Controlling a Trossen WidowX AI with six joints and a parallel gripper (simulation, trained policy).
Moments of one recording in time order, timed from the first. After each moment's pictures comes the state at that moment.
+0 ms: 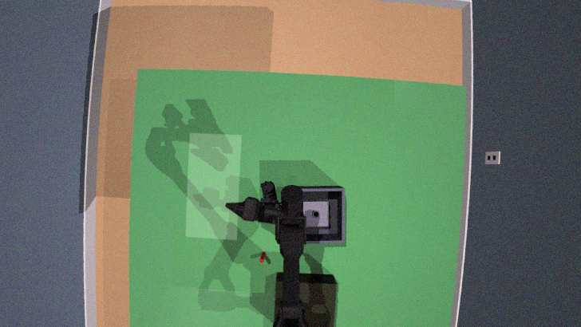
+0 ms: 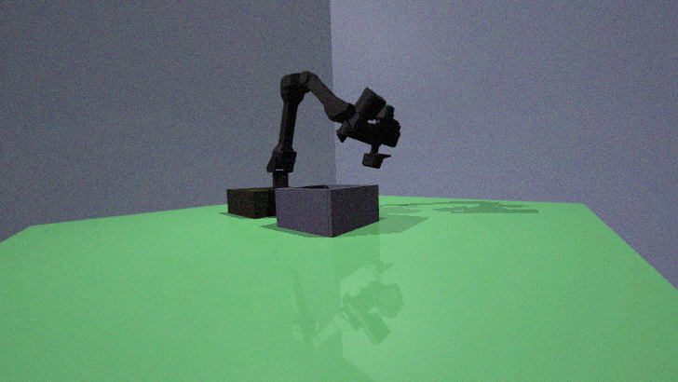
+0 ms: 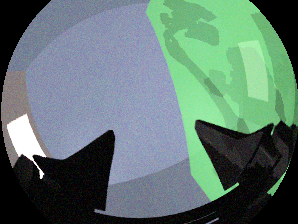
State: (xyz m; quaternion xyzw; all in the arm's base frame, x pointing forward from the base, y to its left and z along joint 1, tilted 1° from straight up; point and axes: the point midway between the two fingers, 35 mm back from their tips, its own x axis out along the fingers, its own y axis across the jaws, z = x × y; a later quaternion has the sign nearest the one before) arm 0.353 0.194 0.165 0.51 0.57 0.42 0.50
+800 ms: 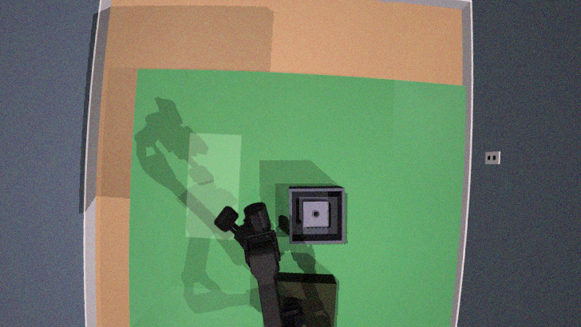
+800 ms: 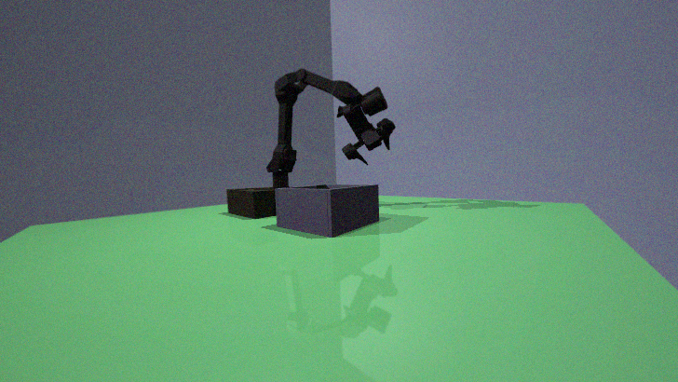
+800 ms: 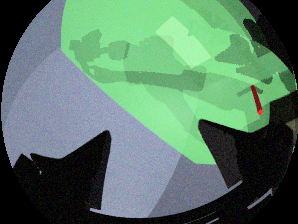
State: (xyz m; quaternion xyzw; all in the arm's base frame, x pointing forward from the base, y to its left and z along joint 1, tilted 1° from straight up) arm 0.282 0.217 0.143 0.46 0.71 0.07 0.53
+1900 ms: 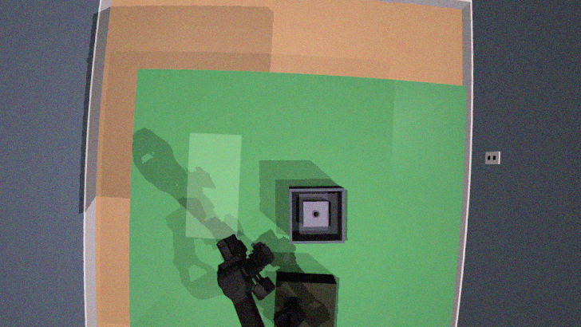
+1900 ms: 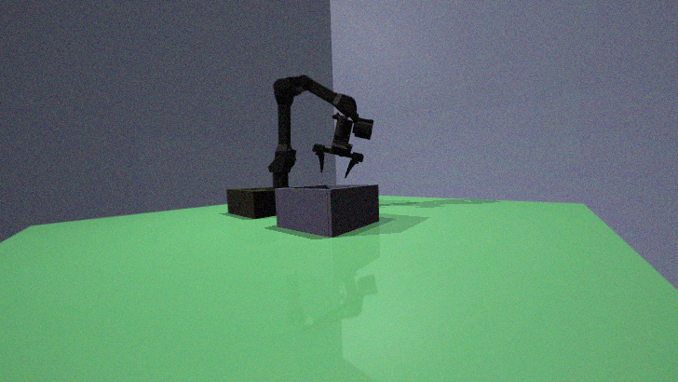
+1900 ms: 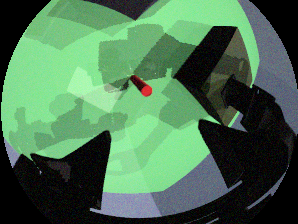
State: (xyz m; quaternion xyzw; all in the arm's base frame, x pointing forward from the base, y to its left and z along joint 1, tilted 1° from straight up) arm 0.153 0.151 0.084 0.21 0.73 -0.30 0.57
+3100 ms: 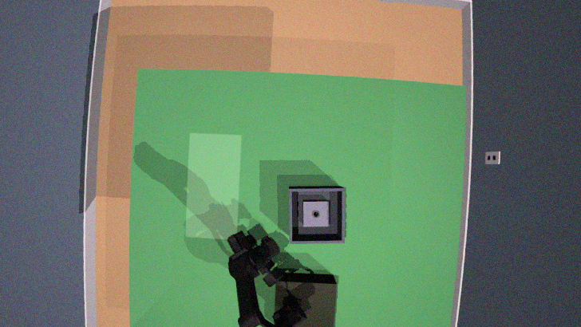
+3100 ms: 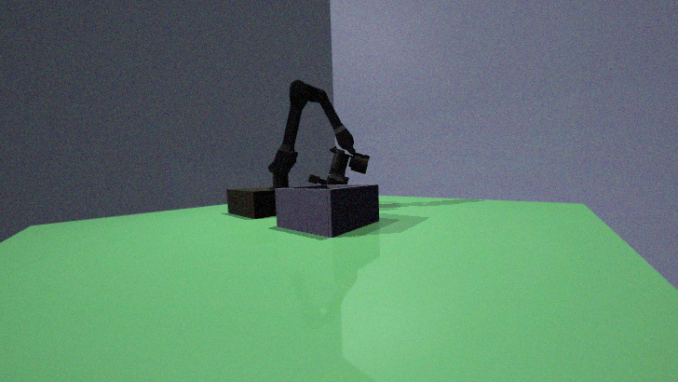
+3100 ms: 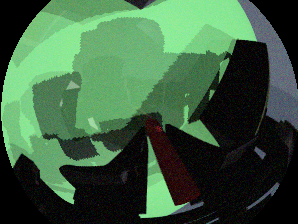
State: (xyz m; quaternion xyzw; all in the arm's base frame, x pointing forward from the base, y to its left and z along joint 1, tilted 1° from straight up) arm 0.149 0.125 -0.035 0.15 0.70 -0.33 0.62
